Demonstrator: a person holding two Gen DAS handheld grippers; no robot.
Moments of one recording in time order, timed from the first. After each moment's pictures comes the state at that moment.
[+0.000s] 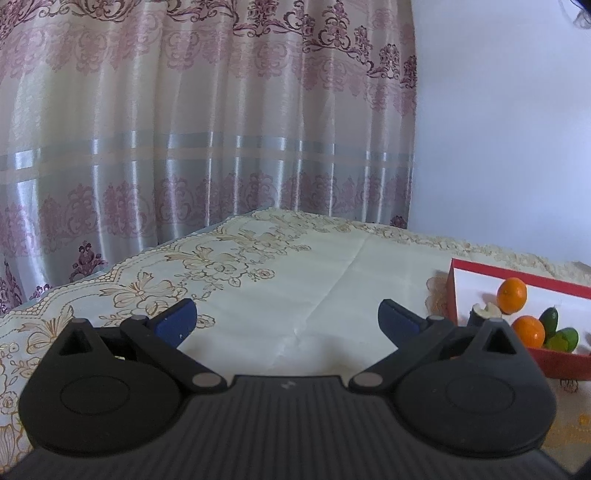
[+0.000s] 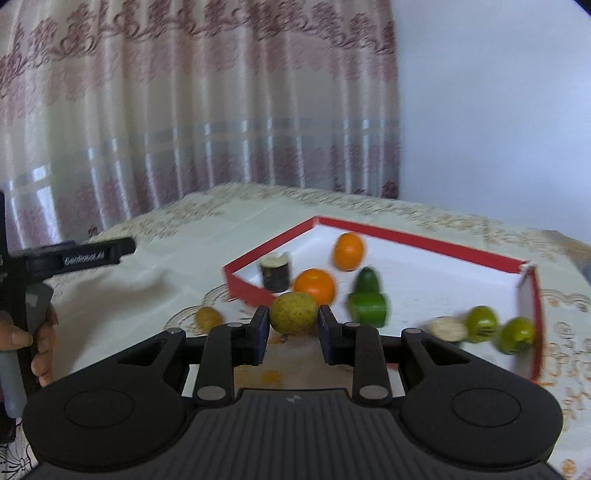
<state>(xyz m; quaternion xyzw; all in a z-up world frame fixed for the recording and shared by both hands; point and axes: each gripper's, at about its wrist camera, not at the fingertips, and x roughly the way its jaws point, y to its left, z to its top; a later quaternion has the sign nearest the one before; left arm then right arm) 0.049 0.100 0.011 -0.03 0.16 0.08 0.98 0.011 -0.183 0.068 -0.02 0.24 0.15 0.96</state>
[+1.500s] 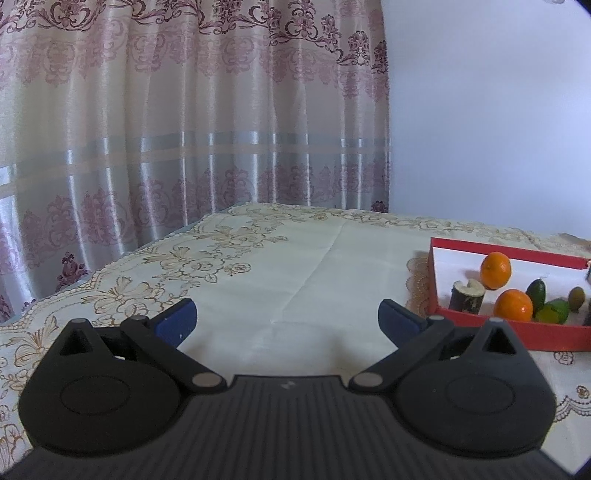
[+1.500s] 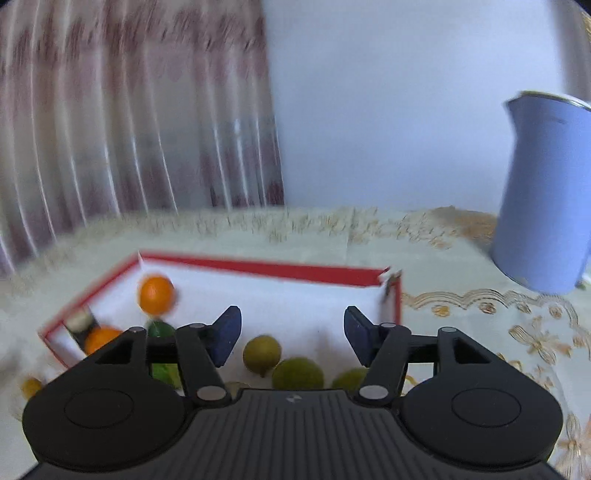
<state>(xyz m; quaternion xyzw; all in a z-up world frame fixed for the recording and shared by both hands) 0.052 0.087 0.005 0.00 0.18 0.05 0.98 0.083 -0.301 0.065 0.05 0.23 0.00 0.97</state>
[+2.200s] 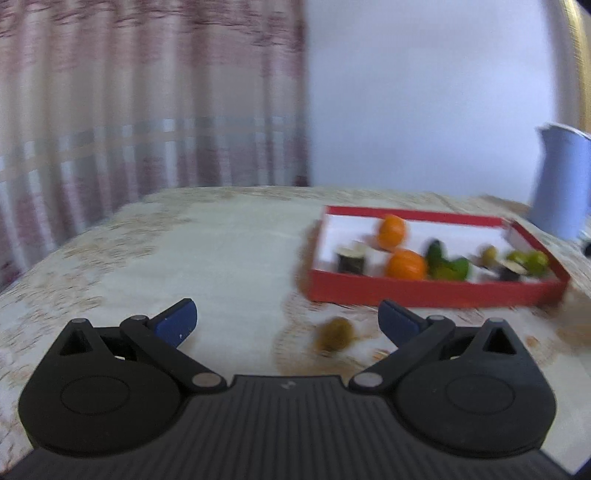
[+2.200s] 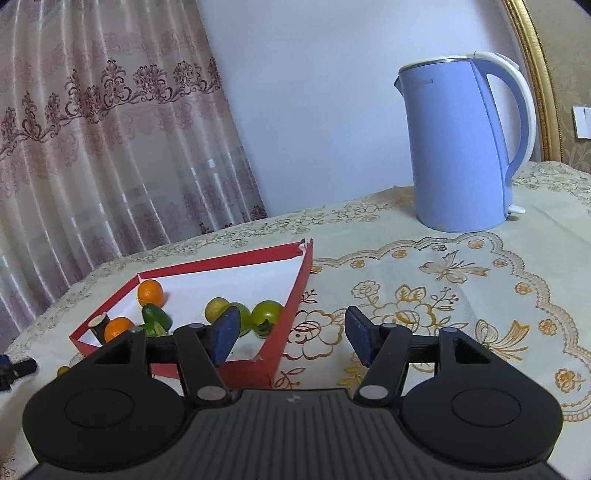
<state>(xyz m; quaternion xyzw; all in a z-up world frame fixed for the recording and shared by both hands) 0.027 0.027 0.004 0.04 0.21 -0.08 0.97 -0.009 -0.375 0.052 0.14 0.20 -0.01 0.97</state>
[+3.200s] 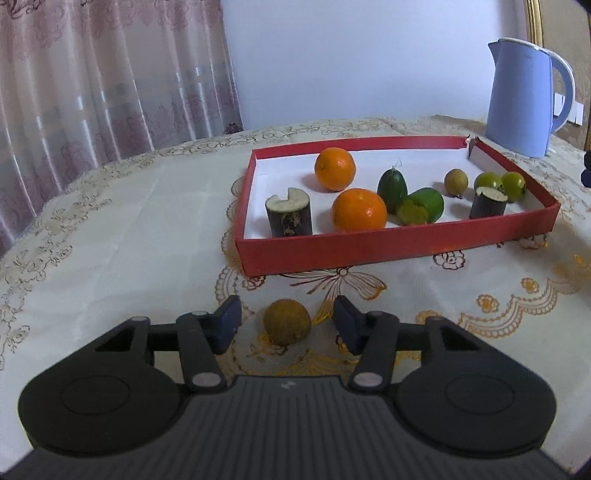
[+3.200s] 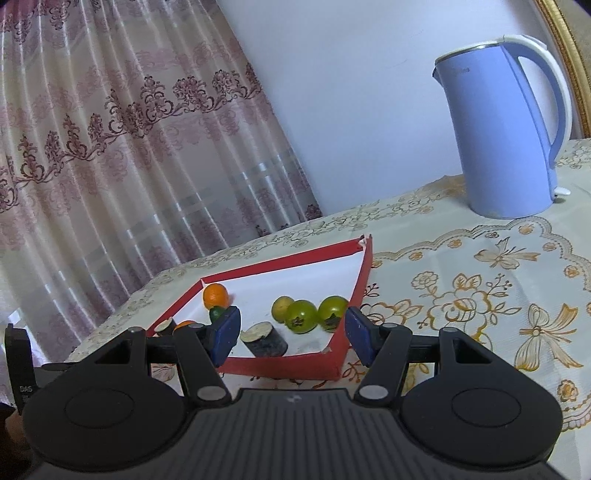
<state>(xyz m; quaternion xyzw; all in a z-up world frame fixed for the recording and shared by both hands) 0.082 -0.003 -0.018 0.11 0.30 -0.17 0.93 -0.020 -0.371 0.059 0.19 0.19 0.08 0.96</state>
